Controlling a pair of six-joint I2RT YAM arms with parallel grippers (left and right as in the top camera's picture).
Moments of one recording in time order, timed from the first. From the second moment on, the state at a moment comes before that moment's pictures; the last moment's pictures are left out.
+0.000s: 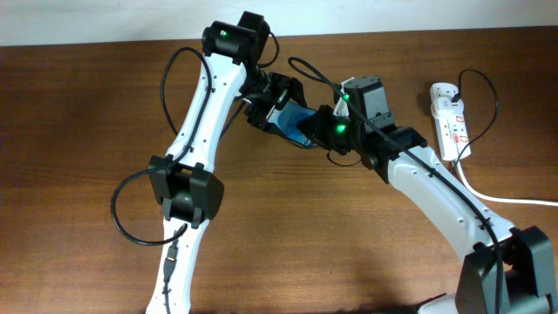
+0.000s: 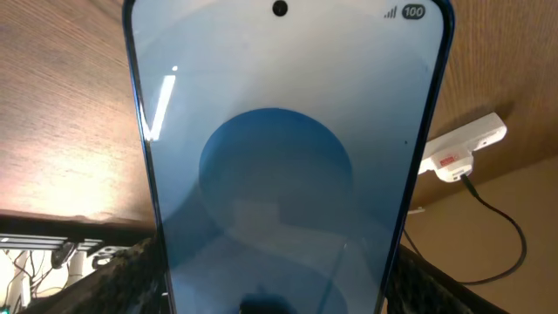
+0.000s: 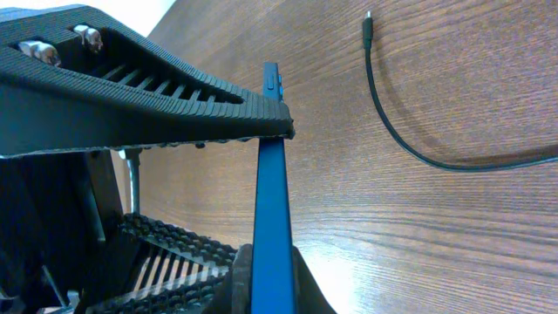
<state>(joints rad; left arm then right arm) -0.36 2.52 2.69 -1.67 0.64 -1.24 0.35 1.62 1.16 -0.29 -0.43 0.84</state>
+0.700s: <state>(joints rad) -0.31 2.51 2.71 -1.57 0.79 -0.83 0.20 1.61 1.16 -0.42 -0.44 0.73</state>
